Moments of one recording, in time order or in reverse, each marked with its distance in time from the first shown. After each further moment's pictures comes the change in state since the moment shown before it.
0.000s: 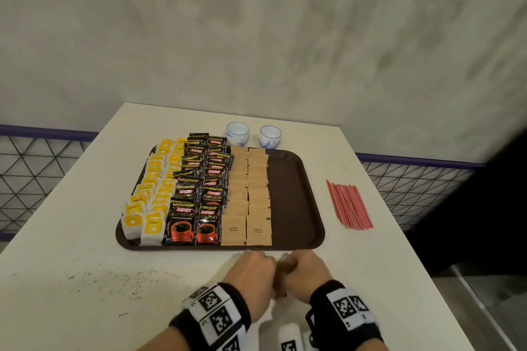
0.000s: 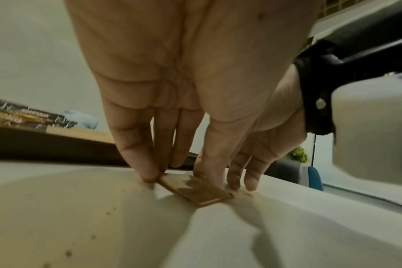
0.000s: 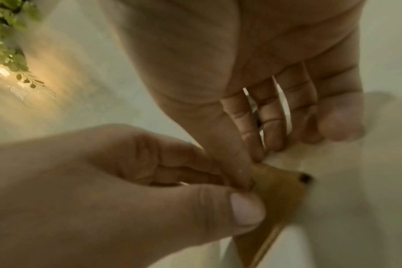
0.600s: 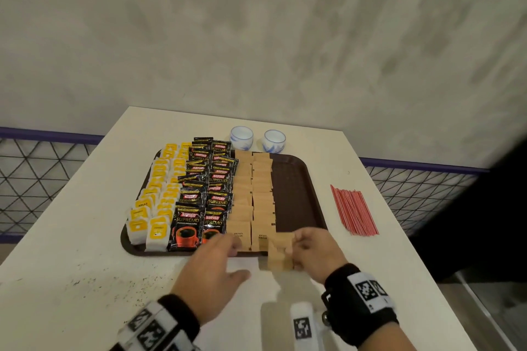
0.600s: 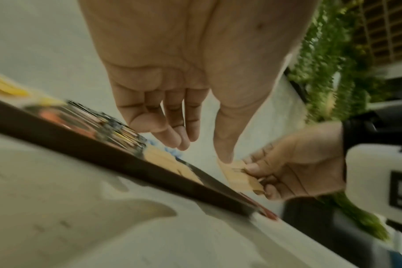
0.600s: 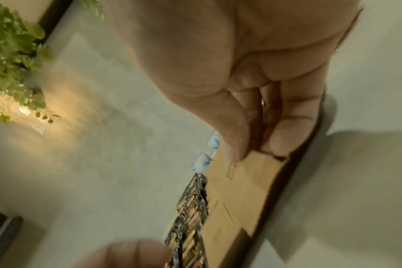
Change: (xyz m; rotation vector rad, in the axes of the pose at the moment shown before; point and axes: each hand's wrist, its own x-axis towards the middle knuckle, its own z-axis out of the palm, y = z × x) left_hand -0.047 -0.045 -0.029 -0.516 0.323 -0.214; right_hand 0.022 -0.001 -0.024 0.421 0.049 -0.119
